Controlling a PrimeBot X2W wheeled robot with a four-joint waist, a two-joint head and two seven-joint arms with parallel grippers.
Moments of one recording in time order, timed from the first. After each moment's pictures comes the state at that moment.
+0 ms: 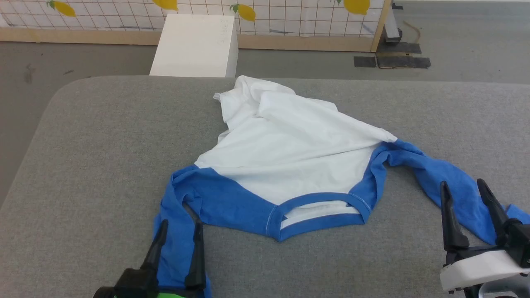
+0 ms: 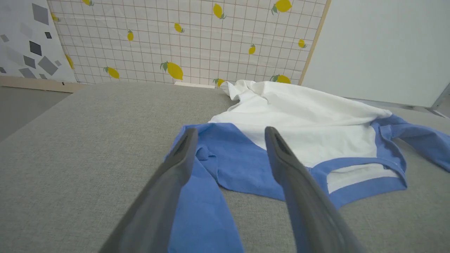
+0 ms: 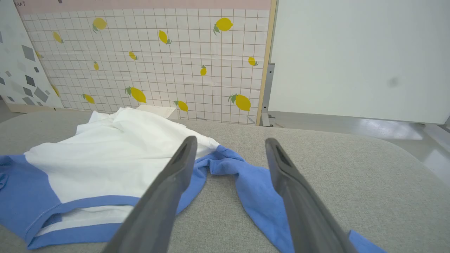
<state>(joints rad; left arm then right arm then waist) 0.18 0.19 -0.30 -0.15 -0.31 0.18 -0.26 0.12 -0.05 -0.13 -0.18 0.05 0.13 -0.05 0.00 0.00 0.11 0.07</state>
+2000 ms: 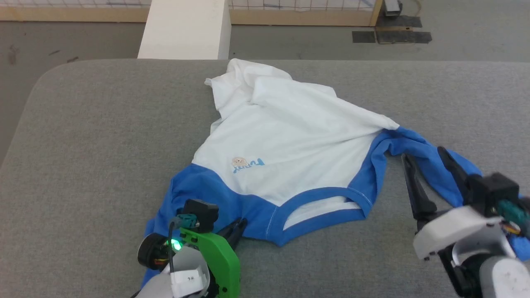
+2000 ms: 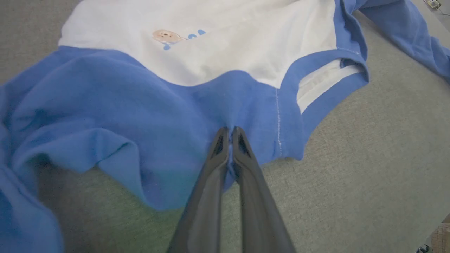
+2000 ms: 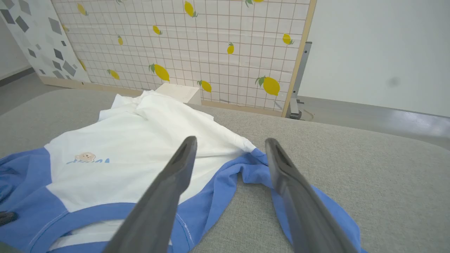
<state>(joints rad) -0.13 0.25 -0.47 0.03 -0.46 -0.05 0.33 -0.04 -0.07 -0.02 -0.17 0.06 0.13 0.14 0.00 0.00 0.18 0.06</state>
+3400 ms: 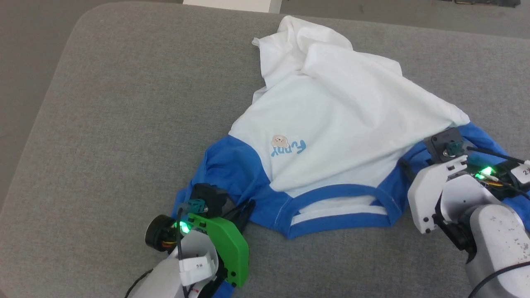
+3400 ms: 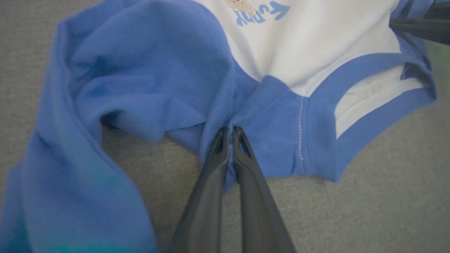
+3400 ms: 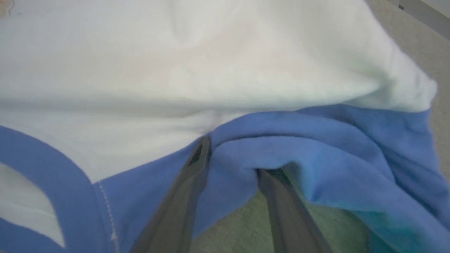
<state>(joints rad) -0.20 0.23 -0.50 0.04 -0.45 -0.02 0.31 -0.31 -0.26 0.14 0.15 0.08 0.13 0.56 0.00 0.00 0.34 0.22</state>
